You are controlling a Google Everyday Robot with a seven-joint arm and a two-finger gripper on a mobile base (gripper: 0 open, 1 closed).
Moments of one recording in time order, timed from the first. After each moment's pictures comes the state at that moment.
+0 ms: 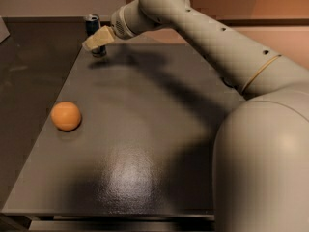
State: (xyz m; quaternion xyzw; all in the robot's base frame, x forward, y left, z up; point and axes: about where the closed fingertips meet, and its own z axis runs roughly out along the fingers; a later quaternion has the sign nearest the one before) arm 0.773 0.150 0.921 -0.43 0.75 0.23 0.45
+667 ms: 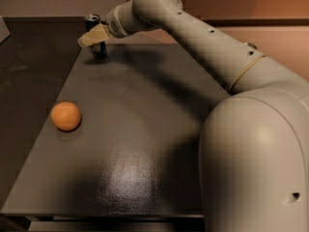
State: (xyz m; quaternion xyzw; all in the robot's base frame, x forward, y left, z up) arm 0.795 0.172 0.921 -0.41 0.74 0.23 0.47
